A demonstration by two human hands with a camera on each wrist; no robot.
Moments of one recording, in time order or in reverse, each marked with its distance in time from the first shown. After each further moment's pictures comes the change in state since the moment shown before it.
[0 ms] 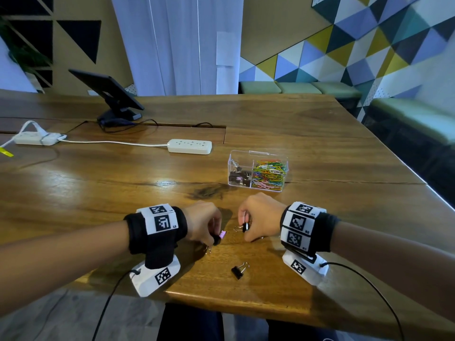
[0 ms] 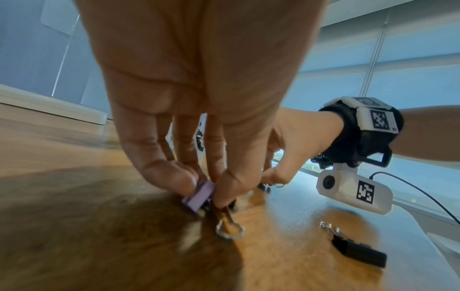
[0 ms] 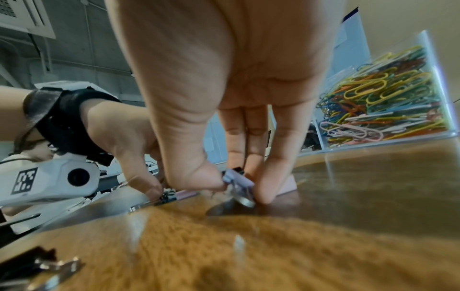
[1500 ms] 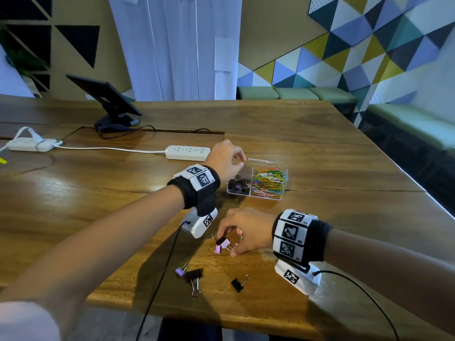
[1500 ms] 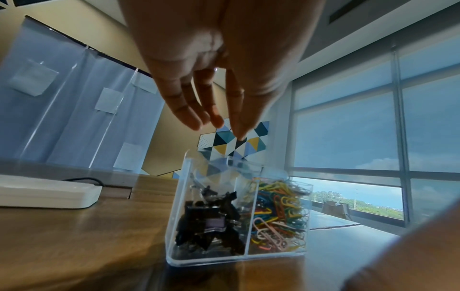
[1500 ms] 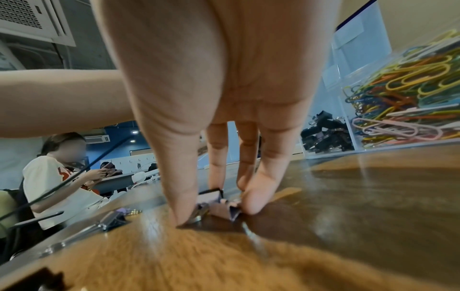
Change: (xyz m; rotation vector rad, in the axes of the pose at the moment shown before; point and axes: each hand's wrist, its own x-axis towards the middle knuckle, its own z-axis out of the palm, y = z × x) left_hand 0.093 0.010 -0.071 -0.097 0.740 0.157; right_hand 0.008 -0.018 -0.002 -0.080 -0.098 -0.215
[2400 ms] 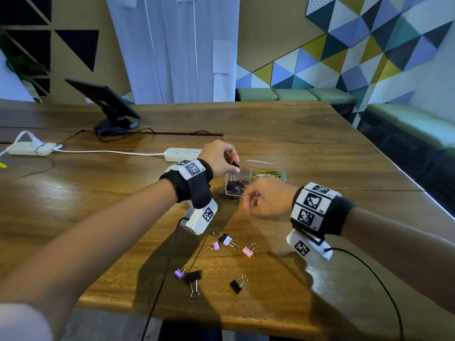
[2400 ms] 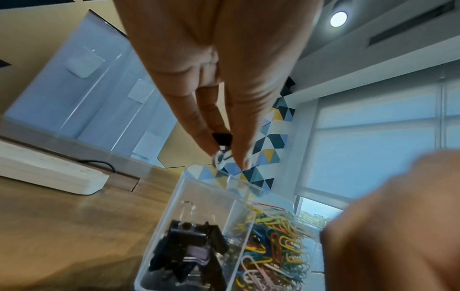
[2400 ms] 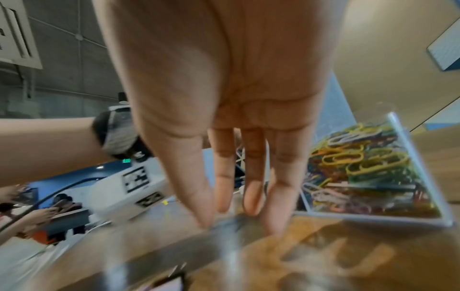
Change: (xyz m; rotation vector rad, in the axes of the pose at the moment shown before) left_hand 0.003 0.003 -0.021 -0.154 -0.110 -0.164; right_hand -0.014 0.041 -0.044 0.081 0.191 0.172
